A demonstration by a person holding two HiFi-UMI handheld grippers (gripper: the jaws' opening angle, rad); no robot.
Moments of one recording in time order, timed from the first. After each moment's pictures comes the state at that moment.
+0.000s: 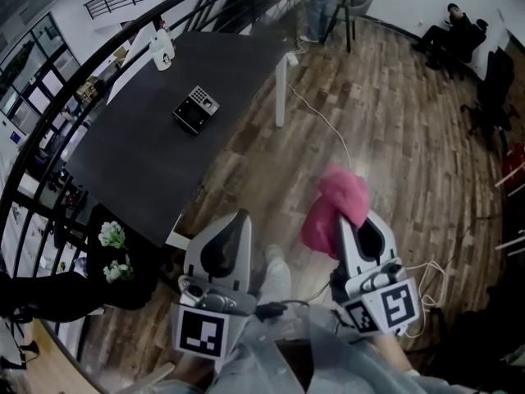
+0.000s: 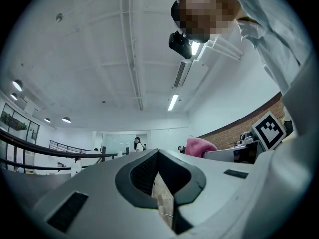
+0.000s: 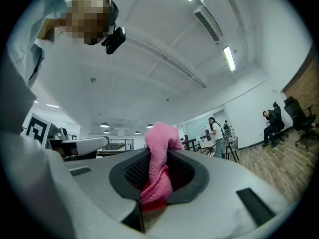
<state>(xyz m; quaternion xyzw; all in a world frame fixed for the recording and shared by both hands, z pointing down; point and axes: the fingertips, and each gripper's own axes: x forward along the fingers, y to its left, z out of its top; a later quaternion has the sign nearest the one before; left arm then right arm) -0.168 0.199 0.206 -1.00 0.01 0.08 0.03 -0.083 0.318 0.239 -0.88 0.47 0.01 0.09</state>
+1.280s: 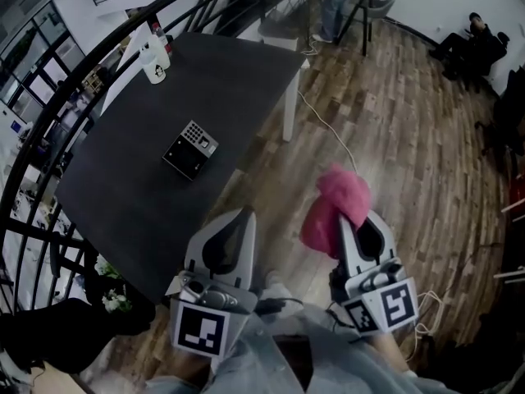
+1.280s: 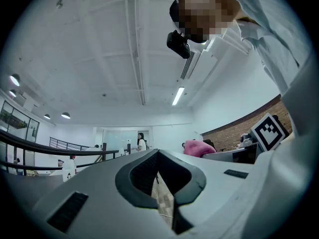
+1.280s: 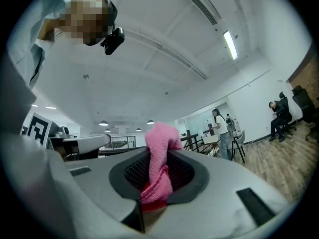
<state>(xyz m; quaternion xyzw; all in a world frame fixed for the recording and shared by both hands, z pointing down) 0.028 0.080 0.213 -1.00 0.01 0.06 0.03 0.112 0.193 0.252 -0.87 0.48 -0.02 0.09</state>
